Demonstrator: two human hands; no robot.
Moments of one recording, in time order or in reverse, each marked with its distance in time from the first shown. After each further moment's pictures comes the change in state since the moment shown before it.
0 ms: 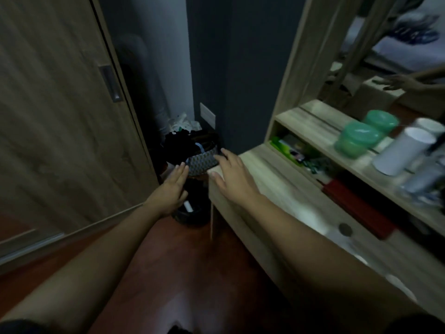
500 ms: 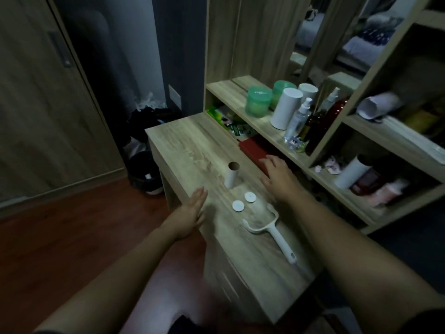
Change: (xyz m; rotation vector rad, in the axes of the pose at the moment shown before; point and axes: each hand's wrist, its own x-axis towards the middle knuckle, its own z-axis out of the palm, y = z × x) left_hand -0.123 0.319 0.194 -0.120 -0.057 0.083; right_hand -0.288 0.244 -0.176 -0.258 -0.135 0.205
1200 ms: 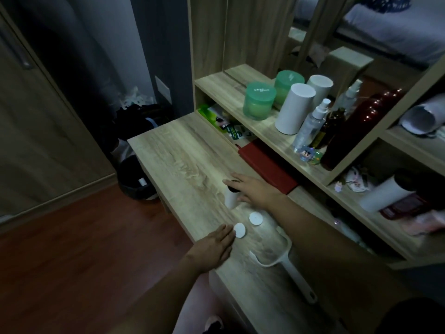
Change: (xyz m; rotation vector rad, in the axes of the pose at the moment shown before) left_hand 0.079 -0.022 0.082 0.190 -0.252 0.240; right_hand 0.104 0.006 0.073 0.022 -0.362 -0.349
